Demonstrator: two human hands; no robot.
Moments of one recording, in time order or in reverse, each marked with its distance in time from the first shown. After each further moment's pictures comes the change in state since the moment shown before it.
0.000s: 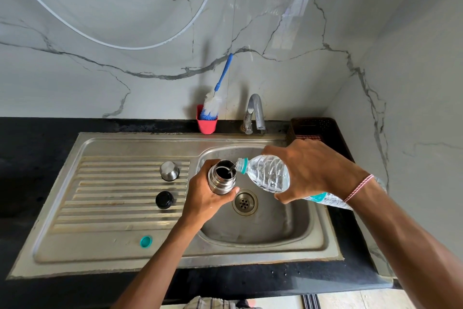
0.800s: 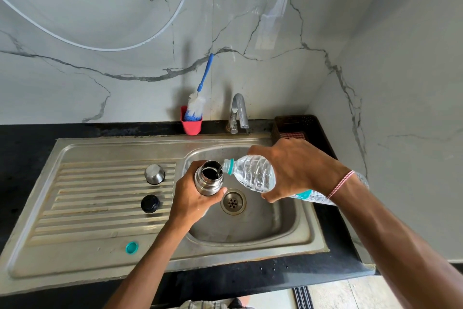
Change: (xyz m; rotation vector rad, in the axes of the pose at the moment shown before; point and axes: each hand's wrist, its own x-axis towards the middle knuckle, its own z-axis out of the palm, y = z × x) left_hand -0.003 0.005 0.005 0.035 0.007 0.031; right_hand -0.011 0.001 0.001 0.012 -0.006 -0.002
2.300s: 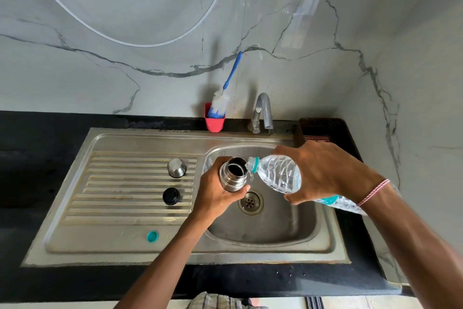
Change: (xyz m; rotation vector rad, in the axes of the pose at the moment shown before) left_hand 0.005 0.005 0.002 -0.053 -0.012 -0.041; right_hand 0.007 0.004 0.001 0.011 -0.001 0.018
